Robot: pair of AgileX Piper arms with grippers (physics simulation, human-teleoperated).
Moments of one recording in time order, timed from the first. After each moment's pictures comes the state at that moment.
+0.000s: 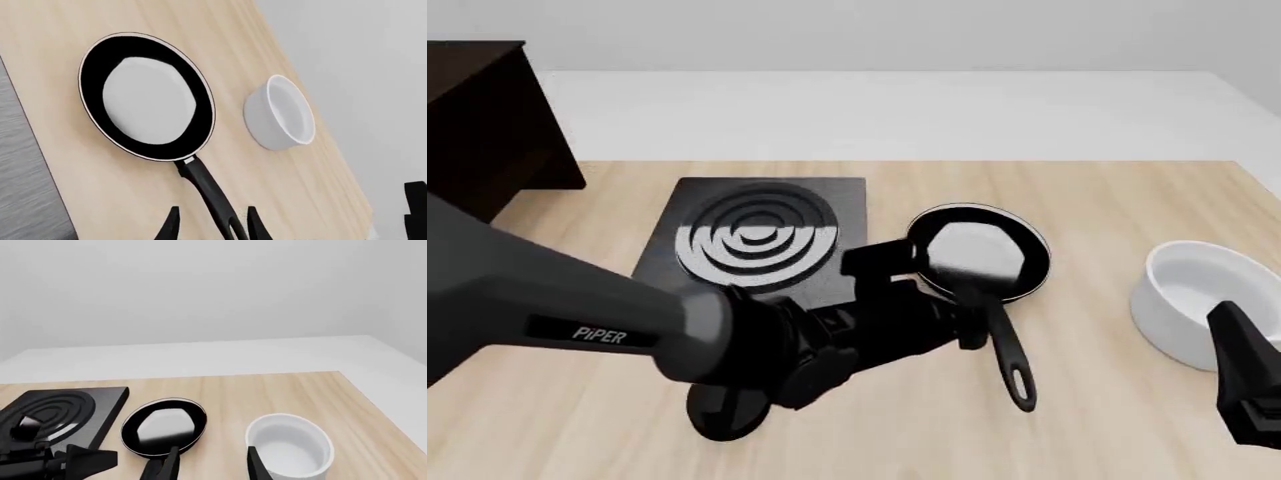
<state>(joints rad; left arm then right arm) -0.96 1.91 -0.93 -0.47 -0.73 0.00 0.00 0.00 0.01 0.05</state>
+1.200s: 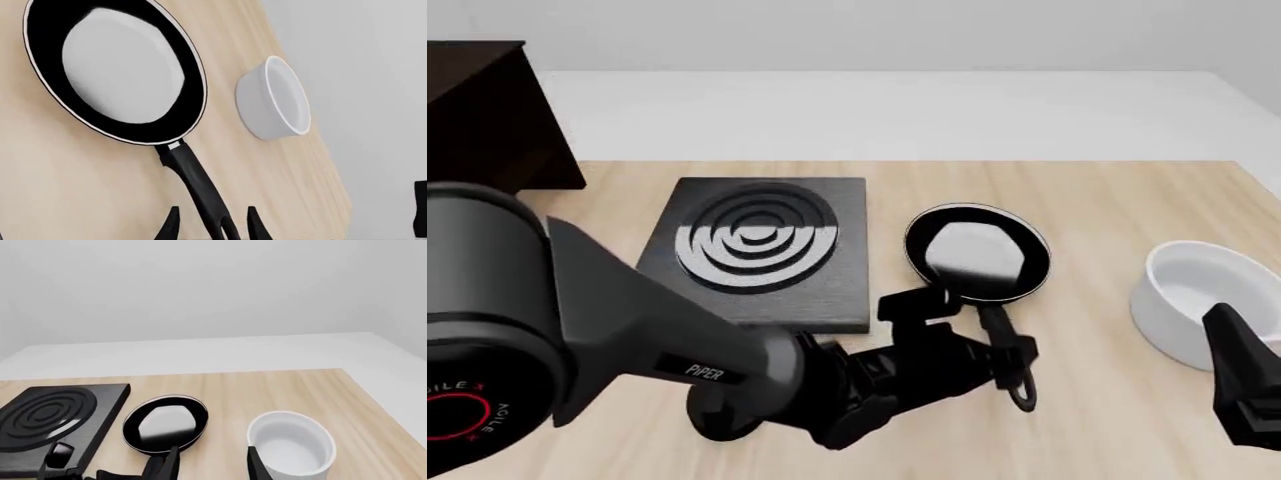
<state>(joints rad) -1.04 2.10 -1.00 -0.60 -0.86 0.01 0.01 0.00 0.02 0.05</state>
